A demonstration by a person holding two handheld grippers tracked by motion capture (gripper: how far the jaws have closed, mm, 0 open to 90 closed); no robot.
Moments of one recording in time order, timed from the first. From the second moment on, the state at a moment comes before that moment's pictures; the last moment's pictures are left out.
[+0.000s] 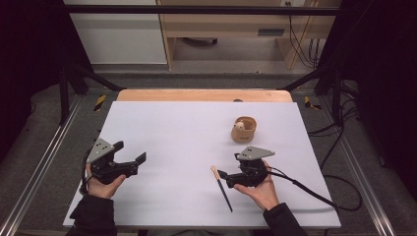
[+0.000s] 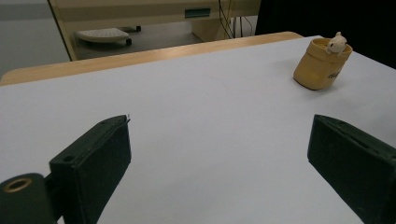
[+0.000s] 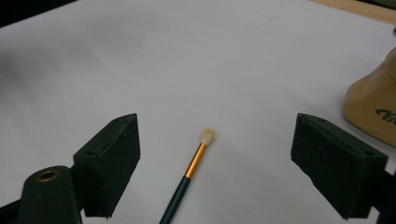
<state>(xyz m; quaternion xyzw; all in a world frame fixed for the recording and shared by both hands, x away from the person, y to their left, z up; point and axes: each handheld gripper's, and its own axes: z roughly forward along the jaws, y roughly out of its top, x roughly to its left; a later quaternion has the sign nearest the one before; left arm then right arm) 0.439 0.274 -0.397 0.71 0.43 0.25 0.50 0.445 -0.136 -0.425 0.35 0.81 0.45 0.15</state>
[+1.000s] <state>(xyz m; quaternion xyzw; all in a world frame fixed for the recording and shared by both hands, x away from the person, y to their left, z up) 0.440 0.272 -0.398 0.71 0.43 0.25 0.49 0.442 -0.106 -0.476 0.32 0.87 0.35 0.11</state>
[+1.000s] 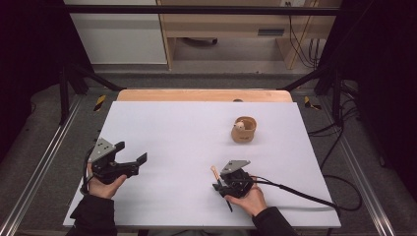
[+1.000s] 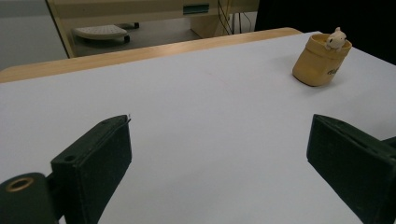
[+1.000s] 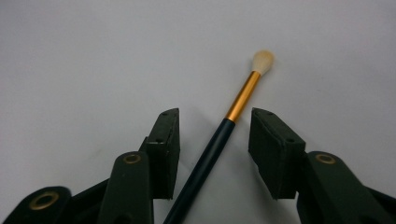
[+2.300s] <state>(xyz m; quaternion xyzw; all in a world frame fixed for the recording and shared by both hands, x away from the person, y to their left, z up) 0.441 0.267 -0.400 0.72 0.43 0.25 0.49 0.450 -0.115 -0.462 0.31 0.88 0.34 0.11</state>
